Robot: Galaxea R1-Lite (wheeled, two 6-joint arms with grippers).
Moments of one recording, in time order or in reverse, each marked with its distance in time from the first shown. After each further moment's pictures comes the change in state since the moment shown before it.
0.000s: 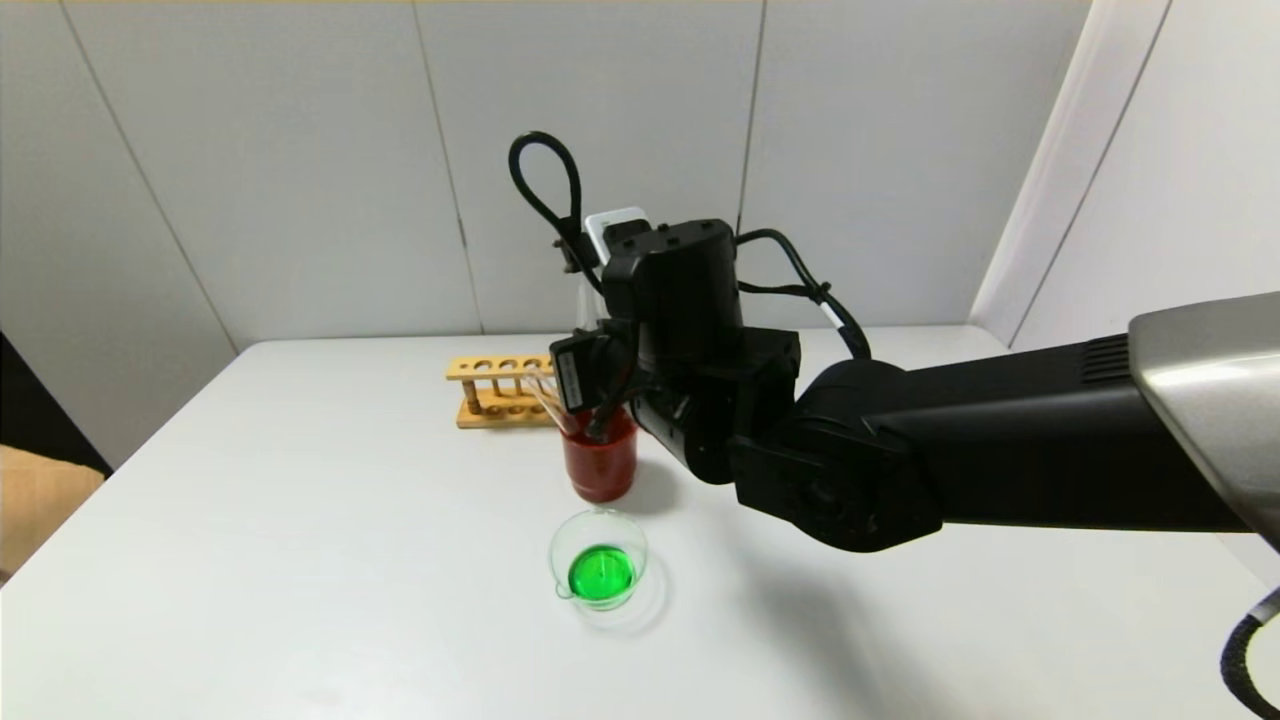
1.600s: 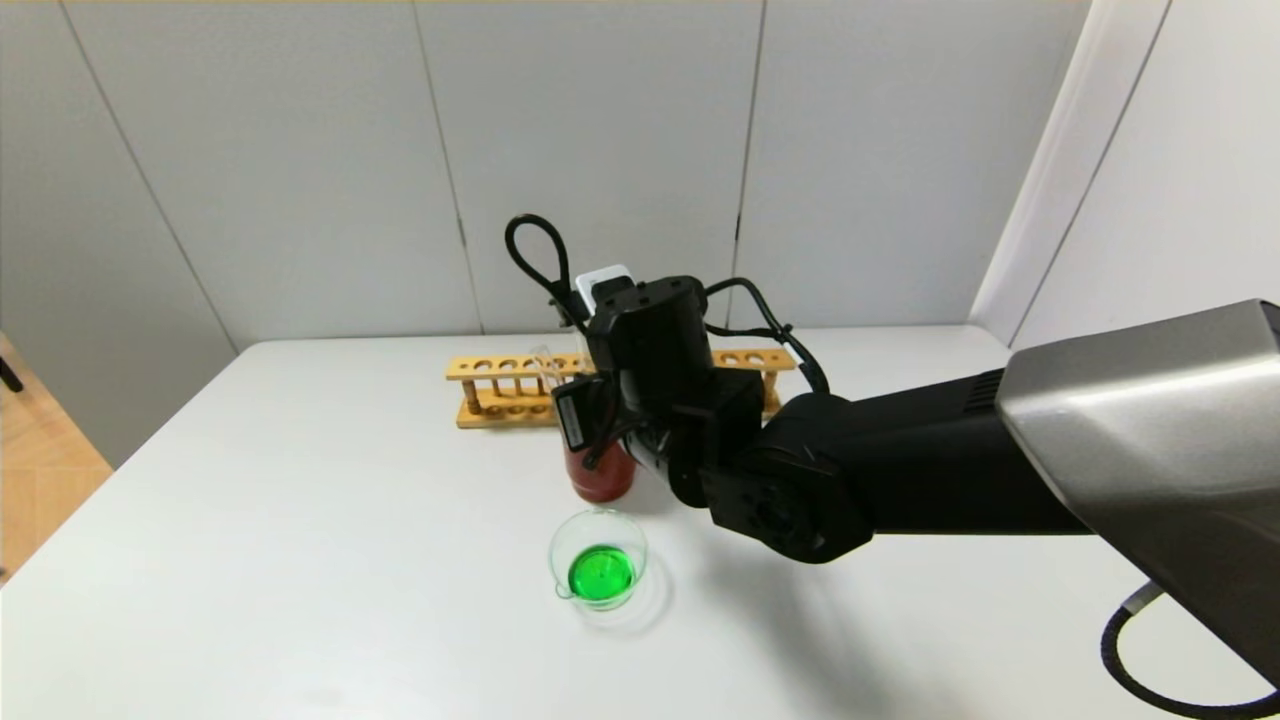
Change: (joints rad) left arm 0.000 0.000 0.000 0.000 0.000 0.000; right arm -0.017 0.081 0.013 -0.001 0.030 0.000
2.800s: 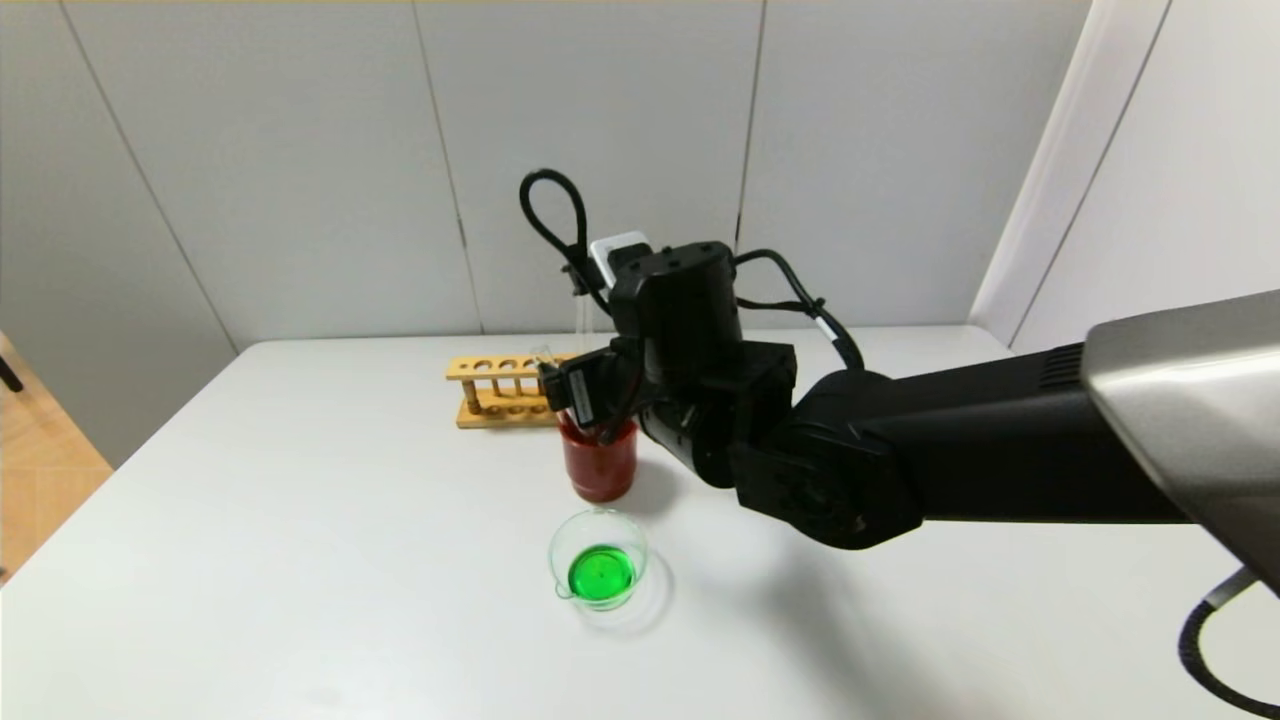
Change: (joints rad) left arm 0.000 0.000 0.000 0.000 0.000 0.000; right arm -0.009 -0.068 0.011 0.000 0.008 -0.011
